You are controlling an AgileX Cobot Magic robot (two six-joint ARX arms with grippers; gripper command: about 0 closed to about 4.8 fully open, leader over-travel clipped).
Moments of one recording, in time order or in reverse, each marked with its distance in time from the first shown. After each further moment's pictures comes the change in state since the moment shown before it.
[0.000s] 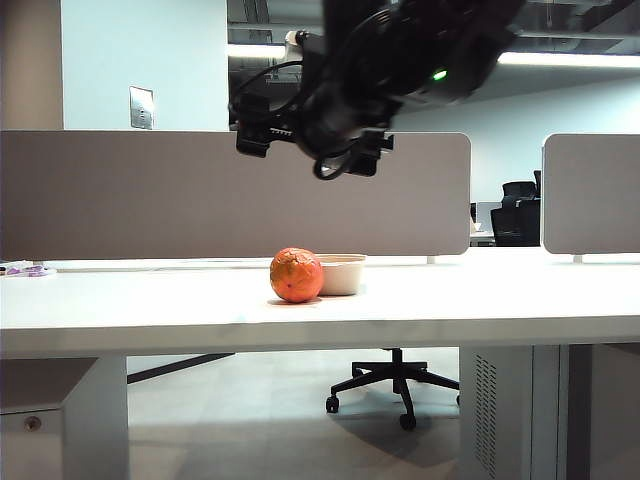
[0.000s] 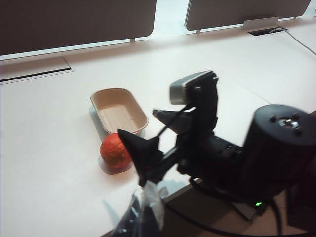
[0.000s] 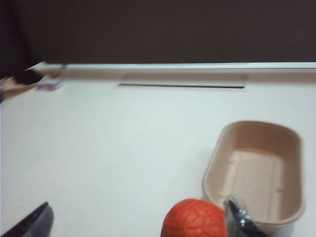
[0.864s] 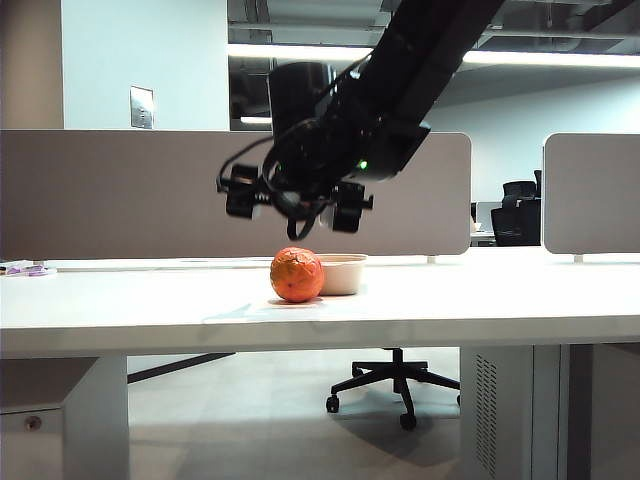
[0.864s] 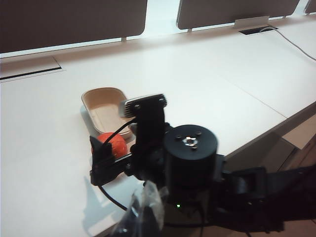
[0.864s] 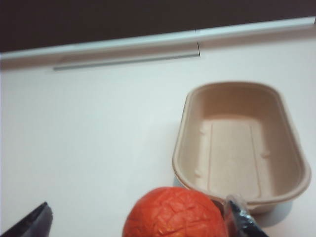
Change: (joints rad) left arm 0.000 0.000 0.000 0.000 0.034 -0.002; right arm 0.002 0.294 0.282 -0.080 0.194 0.082
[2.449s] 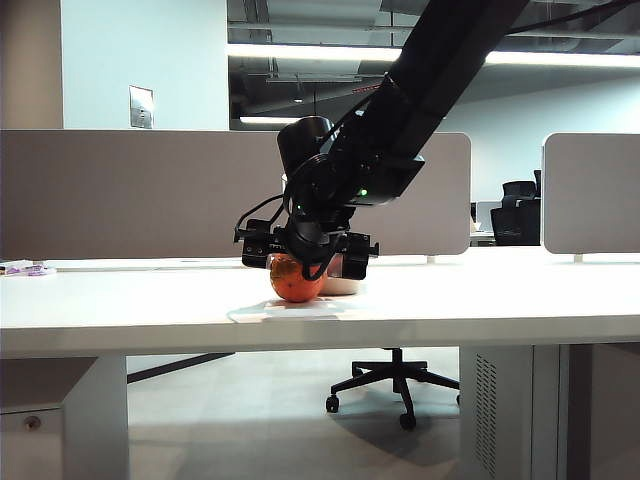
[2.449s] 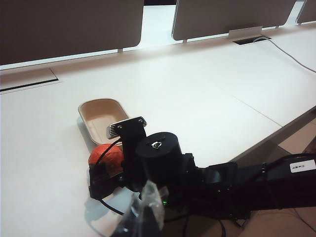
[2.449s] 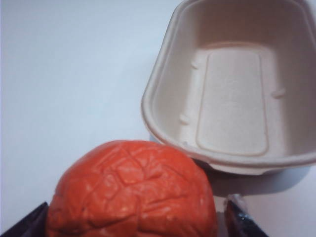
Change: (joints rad) left arm 0.000 0.000 0.000 0.039 0.010 -0.001; right arm -0.069 0.127 0.174 -0.290 -0.132 0.085
